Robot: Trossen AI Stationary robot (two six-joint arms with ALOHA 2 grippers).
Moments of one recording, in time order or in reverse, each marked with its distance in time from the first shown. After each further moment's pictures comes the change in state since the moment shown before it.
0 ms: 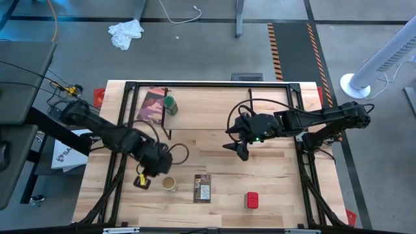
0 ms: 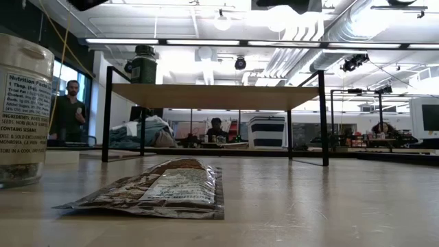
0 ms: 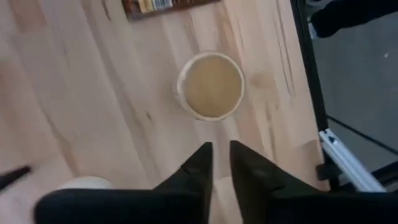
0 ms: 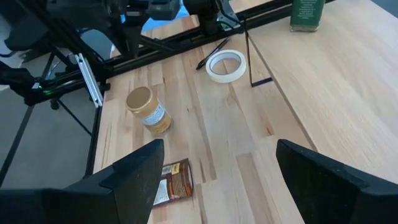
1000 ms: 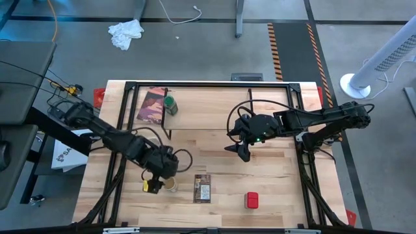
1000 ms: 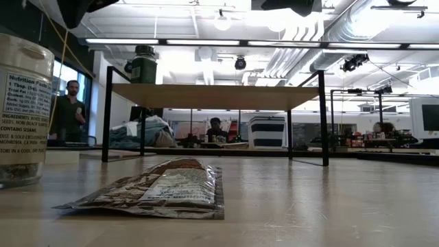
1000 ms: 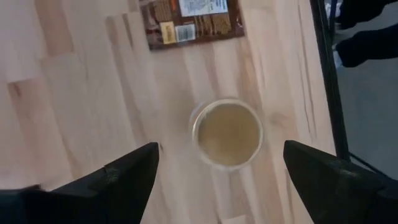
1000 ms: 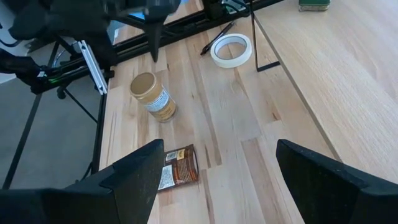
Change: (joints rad) left arm -0.042 0.075 0.005 0.113 -0.123 -0.097; right arm -0.002 0.000 0.000 -0.044 -0.046 0.021
